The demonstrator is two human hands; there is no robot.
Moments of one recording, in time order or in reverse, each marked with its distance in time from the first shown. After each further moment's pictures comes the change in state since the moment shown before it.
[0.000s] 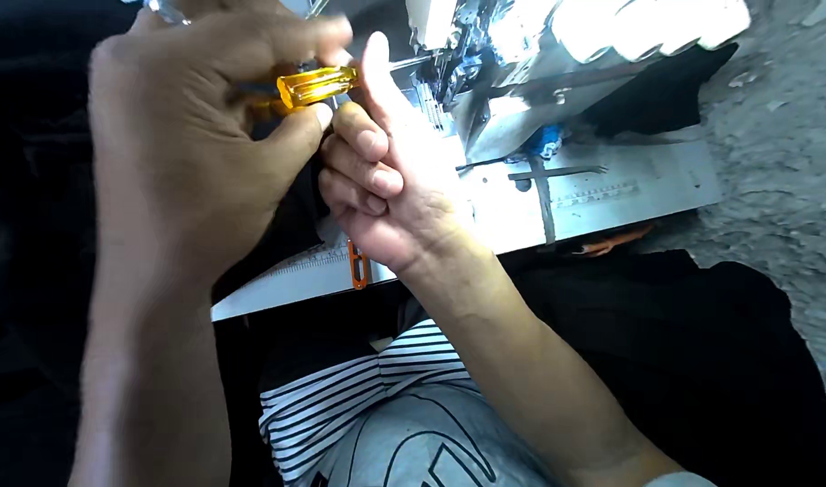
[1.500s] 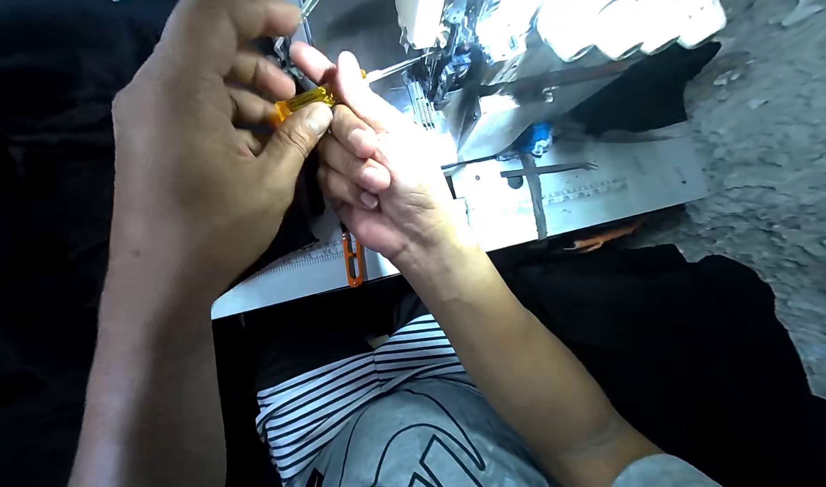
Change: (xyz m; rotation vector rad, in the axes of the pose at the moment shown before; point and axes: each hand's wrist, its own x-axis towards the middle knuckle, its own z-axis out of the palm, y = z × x) left_hand -0.009 0.009 0.003 0.165 -0.037 -0.146; right_hand 0.007 0.001 -0.014 -0.062 -0.085 -0.070
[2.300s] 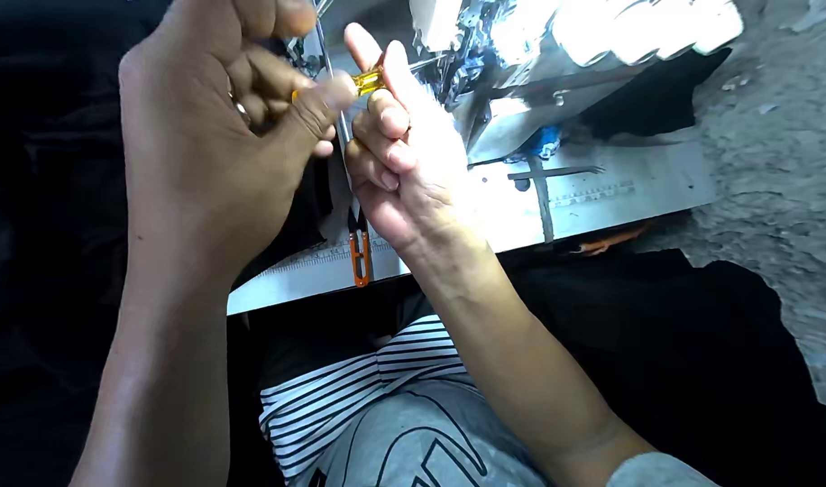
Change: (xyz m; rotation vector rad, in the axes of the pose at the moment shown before) left_hand 0.004 0.005 0.003 -0.225 0.051 -0.021; right_hand 0.004 -0.002 -0.004 -0.025 0.079 -0.170
